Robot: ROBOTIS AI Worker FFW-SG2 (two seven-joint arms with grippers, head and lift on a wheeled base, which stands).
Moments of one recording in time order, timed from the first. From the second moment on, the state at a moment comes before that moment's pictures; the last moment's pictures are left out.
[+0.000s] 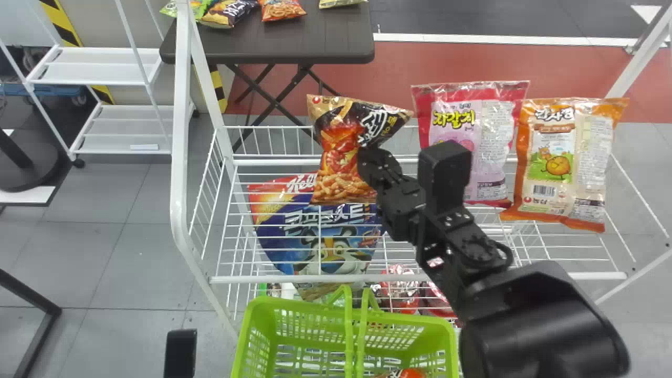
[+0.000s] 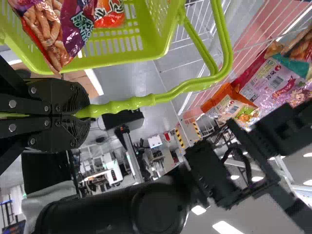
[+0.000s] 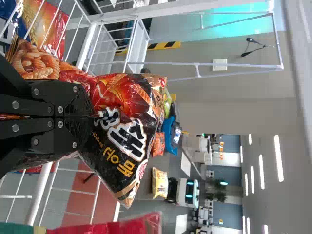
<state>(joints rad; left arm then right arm) 0.67 0.04 0.07 -2.23 0.34 1.14 -1.04 0.21 -0.02 0.26 -1.95 0.08 0.34 0.17</state>
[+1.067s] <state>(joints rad) 0.69 0.00 0.07 -2.25 0.30 1.15 -1.01 0.85 -0.20 -0.13 -2.59 -0.21 1.06 0.33</state>
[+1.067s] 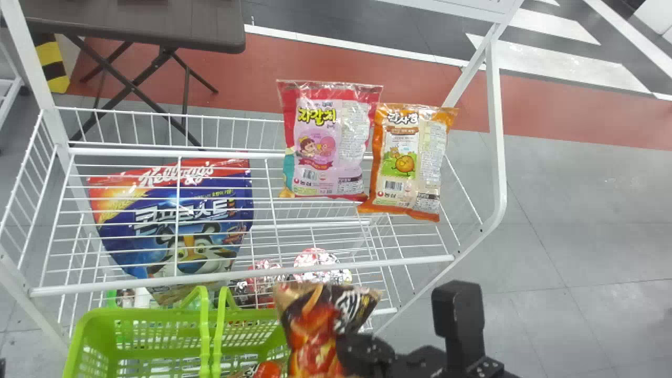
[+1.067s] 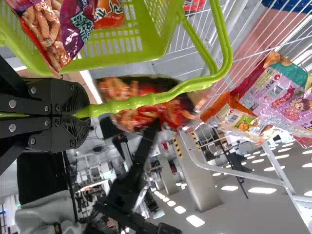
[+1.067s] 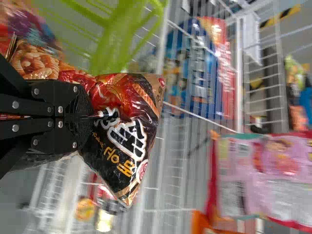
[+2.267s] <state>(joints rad) 0.71 0.00 0.02 -2.29 0.26 1.15 -1.01 0.72 -0.18 0.23 -2.30 -0.23 0.83 0.32</state>
